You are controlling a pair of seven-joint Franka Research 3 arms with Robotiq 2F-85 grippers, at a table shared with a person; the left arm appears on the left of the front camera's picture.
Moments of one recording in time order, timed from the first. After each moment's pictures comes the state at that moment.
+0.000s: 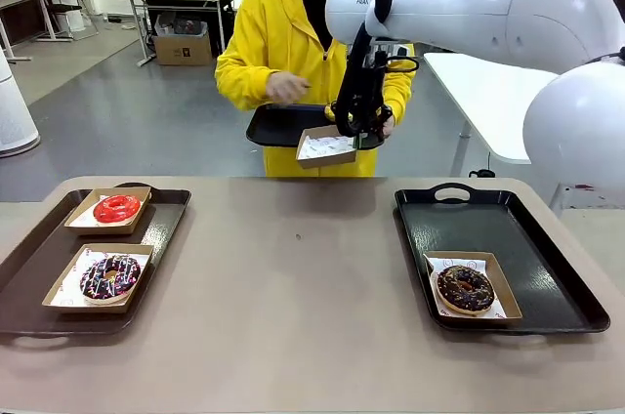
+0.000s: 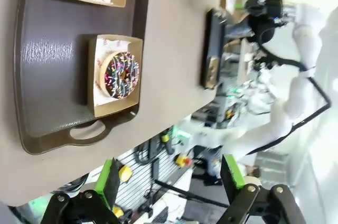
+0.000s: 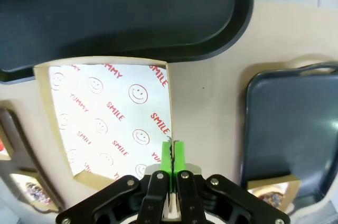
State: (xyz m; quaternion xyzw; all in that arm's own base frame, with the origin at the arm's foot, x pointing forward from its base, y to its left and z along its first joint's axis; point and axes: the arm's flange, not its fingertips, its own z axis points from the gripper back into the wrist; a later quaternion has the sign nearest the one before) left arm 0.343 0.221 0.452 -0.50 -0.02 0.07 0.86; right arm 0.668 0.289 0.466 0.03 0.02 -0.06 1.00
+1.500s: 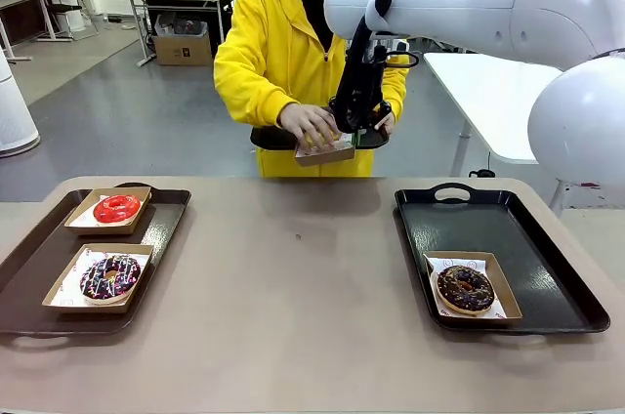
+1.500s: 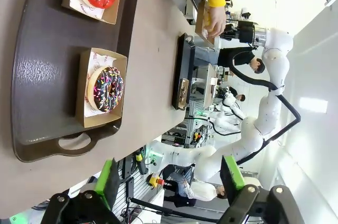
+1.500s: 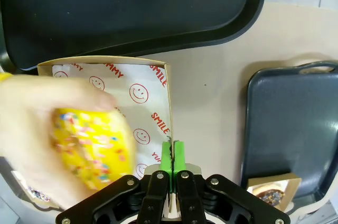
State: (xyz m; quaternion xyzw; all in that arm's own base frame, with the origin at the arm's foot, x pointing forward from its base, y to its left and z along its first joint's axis) left arm 0.321 0.249 0.426 -0.57 -0.06 0.12 0.81; right arm 0.664 0.291 0.475 0.03 0.01 -0.06 1.00
